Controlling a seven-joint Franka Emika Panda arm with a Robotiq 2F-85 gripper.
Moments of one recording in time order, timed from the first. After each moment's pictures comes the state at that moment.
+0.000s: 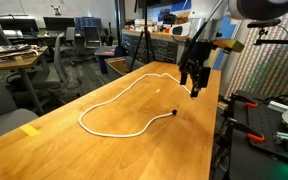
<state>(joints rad) 0.28 -0.08 0.14 -2.76 -0.01 2.74 -0.34</state>
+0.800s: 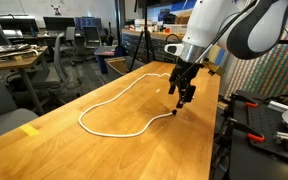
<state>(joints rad) 0.37 0.19 -0.06 -2.73 -0.29 3.13 -0.21</state>
